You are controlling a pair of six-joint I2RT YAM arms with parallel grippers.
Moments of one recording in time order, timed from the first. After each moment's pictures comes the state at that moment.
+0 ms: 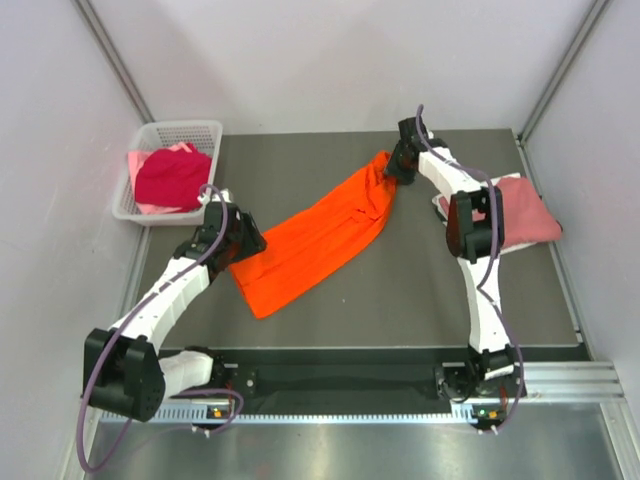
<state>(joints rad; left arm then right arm) -0.24 1.17 0.78 -0.38 -0.04 -0.59 0.24 2.40 2.08 -0.64 0.05 0.65</state>
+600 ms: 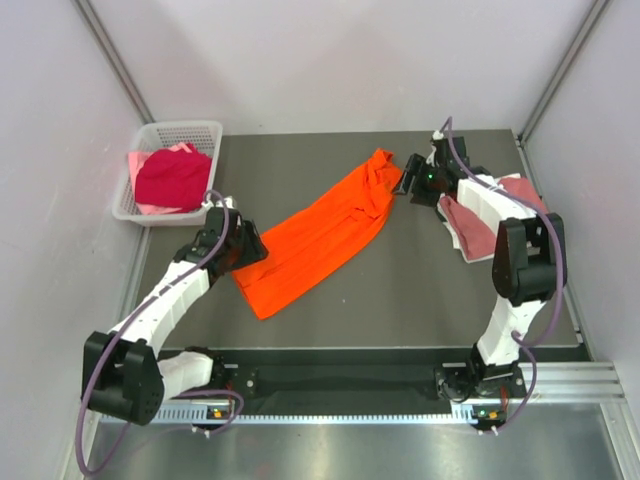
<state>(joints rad) -0.25 1.16 0.77 -0.41 -0.01 -0.57 0.17 1.89 1.45 -0.39 -0.26 0.51</state>
